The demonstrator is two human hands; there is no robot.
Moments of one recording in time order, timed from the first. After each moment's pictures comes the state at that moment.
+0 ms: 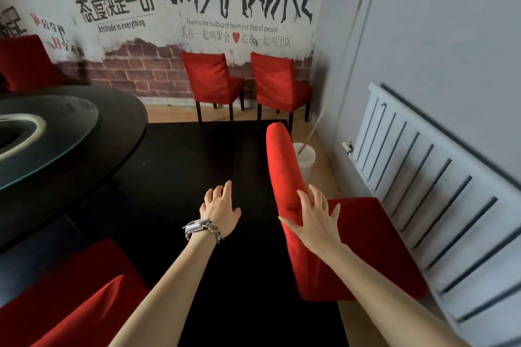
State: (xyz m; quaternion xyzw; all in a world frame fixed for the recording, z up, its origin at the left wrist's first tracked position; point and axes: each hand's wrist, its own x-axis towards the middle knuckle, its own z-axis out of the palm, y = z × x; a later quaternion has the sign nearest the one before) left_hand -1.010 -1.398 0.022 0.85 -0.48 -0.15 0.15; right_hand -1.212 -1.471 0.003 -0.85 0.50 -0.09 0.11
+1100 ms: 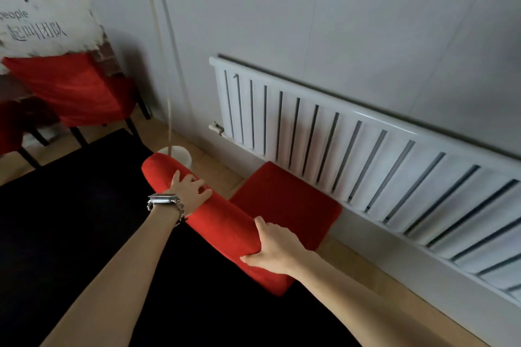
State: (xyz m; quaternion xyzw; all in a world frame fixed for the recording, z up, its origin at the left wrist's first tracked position) left_hand -0.959 -1.716 -0.020 0.46 -0.87 0.01 -0.19; right_hand -1.140 -1.535 -0.017 -0.66 0.71 -0.03 0.24
